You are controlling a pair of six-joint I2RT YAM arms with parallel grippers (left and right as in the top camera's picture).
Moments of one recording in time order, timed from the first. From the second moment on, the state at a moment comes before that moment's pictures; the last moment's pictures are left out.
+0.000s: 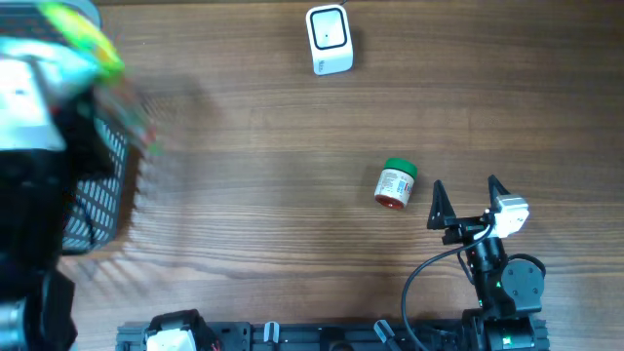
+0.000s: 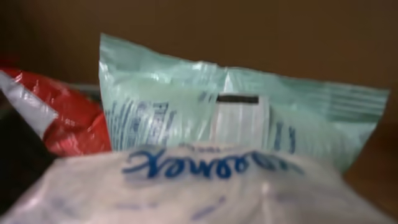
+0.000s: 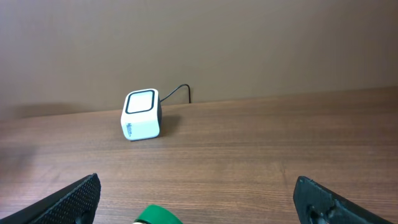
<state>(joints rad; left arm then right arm) 0.13 1.00 1.68 -1.03 0.07 0.01 0.07 0.03 0.01 0.00 -0.06 0.15</state>
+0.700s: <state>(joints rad) -0.35 1.66 1.26 -0.91 0.05 -0.29 0.07 0.03 0.01 0.00 -0.06 0.15</state>
